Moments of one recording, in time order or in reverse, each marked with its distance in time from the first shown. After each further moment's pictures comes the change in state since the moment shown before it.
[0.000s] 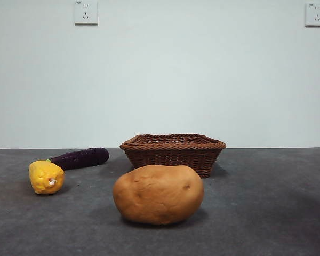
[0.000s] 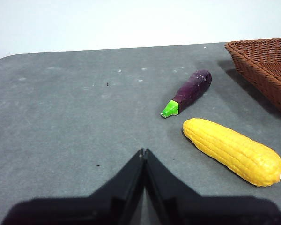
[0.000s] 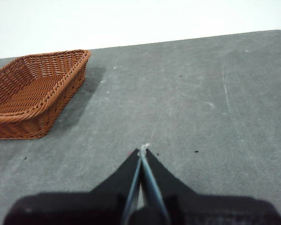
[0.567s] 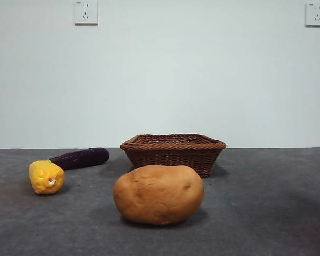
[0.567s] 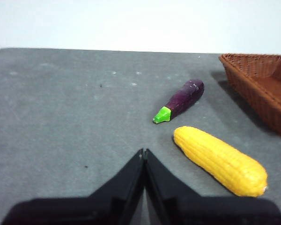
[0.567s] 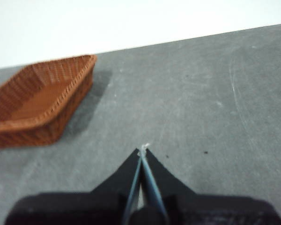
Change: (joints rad) left arm 0.000 0.003 0.000 0.018 0.026 -0.103; right arm 0.000 0.000 0.024 -0.007 -0.024 0.067
